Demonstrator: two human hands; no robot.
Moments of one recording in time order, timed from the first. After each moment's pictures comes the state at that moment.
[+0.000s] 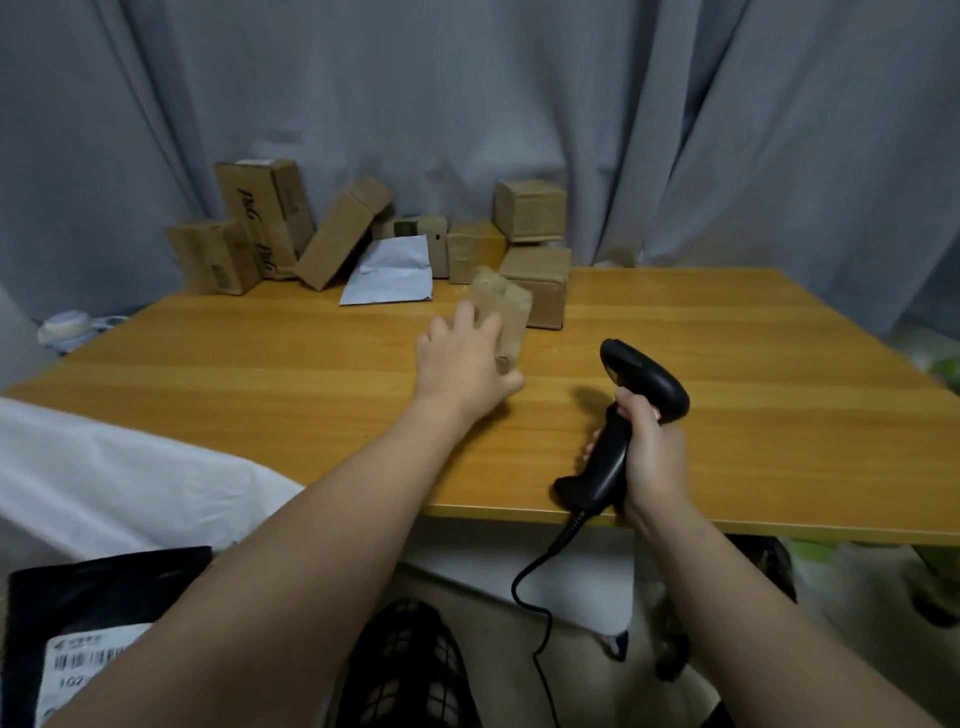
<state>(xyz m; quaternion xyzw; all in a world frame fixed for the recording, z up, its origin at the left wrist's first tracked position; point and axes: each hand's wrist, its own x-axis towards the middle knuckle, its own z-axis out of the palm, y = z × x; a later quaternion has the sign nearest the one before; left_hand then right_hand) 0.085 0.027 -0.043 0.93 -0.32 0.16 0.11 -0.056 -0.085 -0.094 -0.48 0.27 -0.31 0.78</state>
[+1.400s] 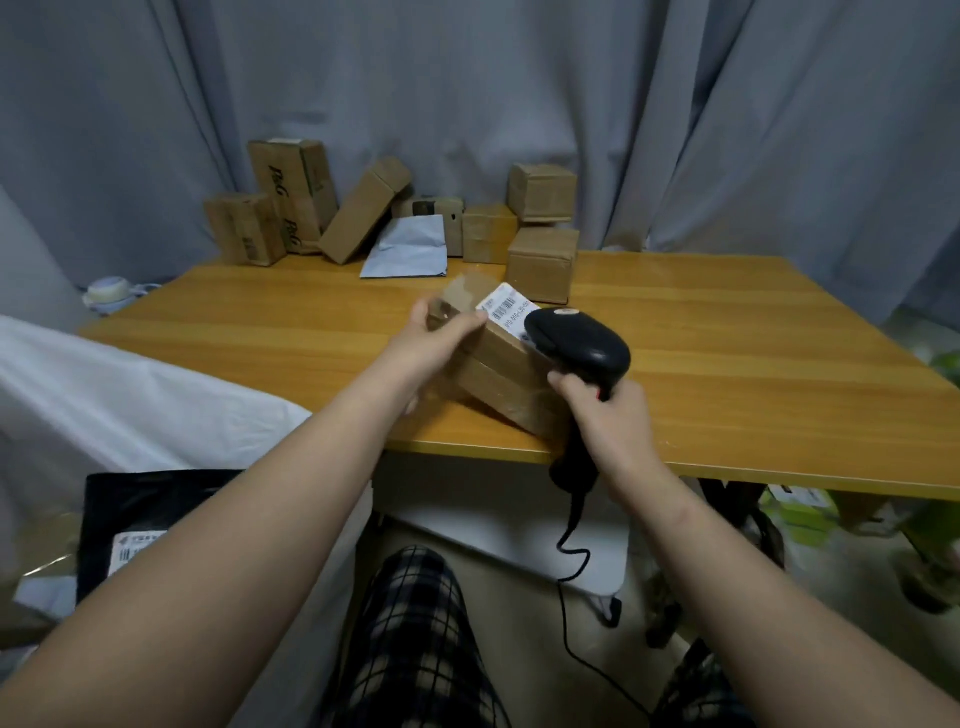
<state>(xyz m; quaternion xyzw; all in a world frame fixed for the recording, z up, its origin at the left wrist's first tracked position) 0.046 0.094 -0.031 0.79 -0.12 -0.15 0.58 -0.083 -0.041 -0.079 -0.71 0.21 -0.29 0.61</state>
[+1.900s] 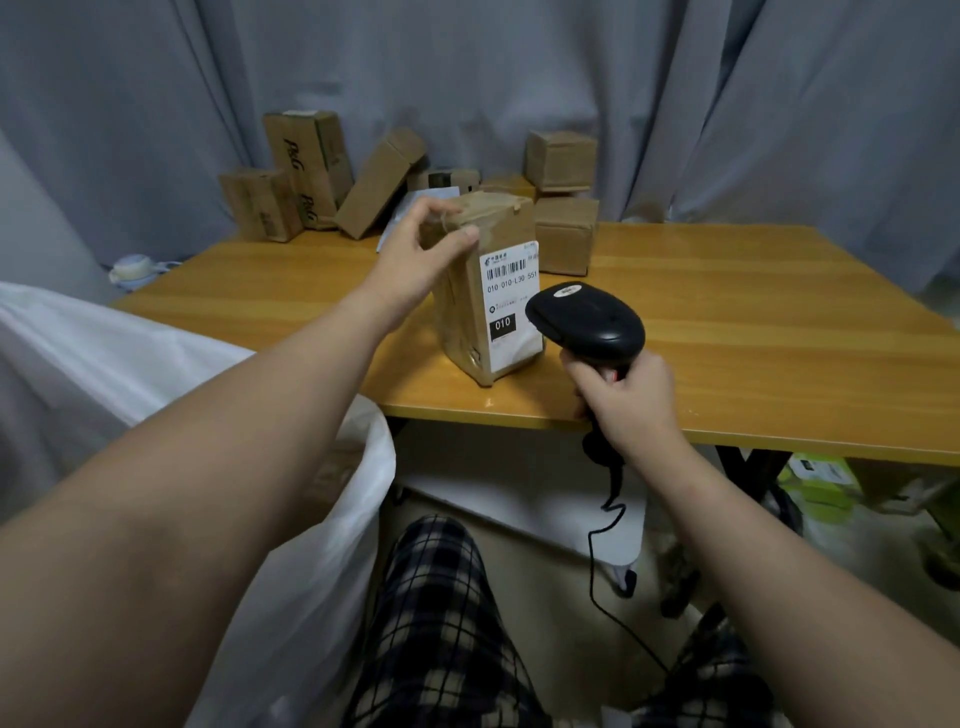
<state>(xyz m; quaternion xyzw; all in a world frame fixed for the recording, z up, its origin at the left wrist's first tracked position) 0.079 0.112 -0.008 0.75 -0.32 0.03 0.59 -0.088 -0.038 -0.088 -0.76 0.14 -0.33 0.53</state>
